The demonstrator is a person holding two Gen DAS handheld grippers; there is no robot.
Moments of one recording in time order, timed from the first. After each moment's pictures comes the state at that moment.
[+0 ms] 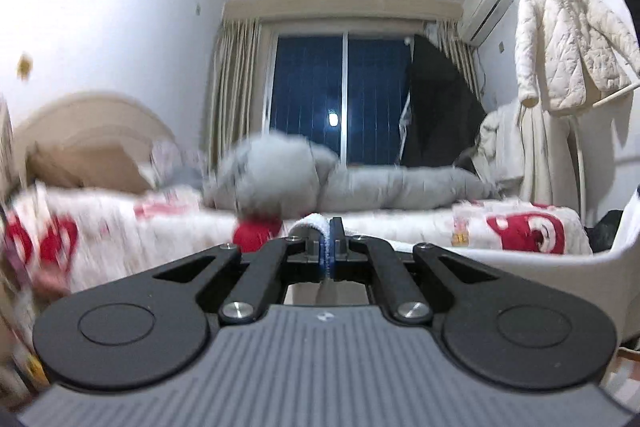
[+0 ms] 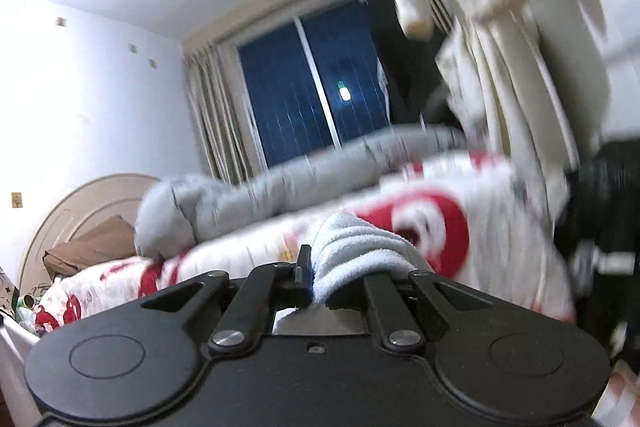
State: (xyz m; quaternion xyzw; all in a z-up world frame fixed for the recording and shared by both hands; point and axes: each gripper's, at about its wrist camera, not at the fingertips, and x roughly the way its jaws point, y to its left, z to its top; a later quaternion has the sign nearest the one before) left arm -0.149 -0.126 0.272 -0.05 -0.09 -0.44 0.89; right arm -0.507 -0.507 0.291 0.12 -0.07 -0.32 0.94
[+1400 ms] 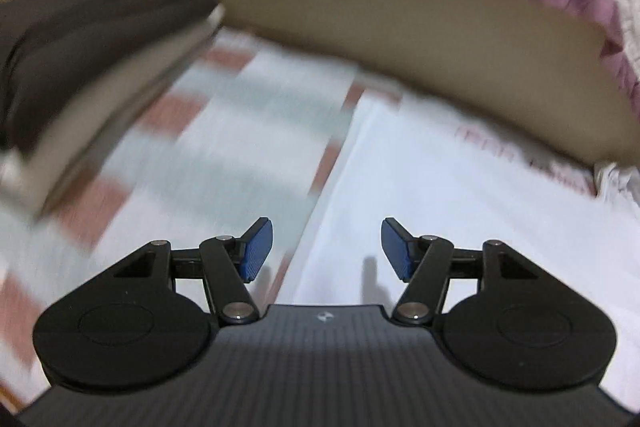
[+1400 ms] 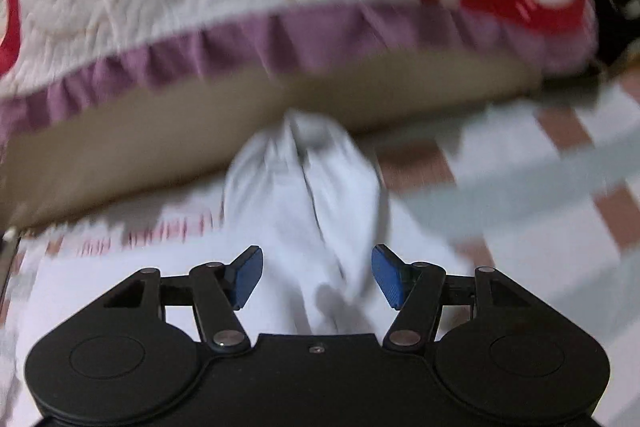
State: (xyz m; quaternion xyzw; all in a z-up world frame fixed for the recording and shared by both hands) left arm 0.012 -0.208 -0.176 0.03 0.43 -0.31 0.85; right arm -0.390 -0.637 -0.151 0.31 0.31 -0.39 0.81
